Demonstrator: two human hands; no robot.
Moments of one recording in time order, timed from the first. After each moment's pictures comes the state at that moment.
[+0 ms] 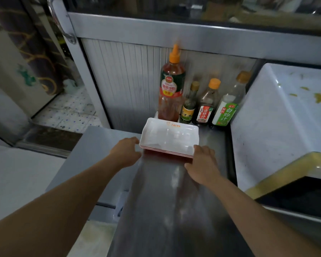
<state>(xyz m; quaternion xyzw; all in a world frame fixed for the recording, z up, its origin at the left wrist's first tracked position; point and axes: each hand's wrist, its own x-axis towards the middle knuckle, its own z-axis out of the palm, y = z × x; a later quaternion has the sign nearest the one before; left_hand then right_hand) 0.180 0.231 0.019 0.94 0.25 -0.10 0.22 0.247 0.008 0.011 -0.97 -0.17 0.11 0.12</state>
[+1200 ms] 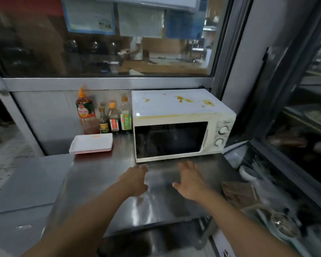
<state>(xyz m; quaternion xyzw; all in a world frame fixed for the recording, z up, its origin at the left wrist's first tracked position) 0.001 -0.120 0.119 0.98 -0.05 -0.13 0.12 -0.004 -0.311 0.127 -0.98 -0.08 0.06 0.15</state>
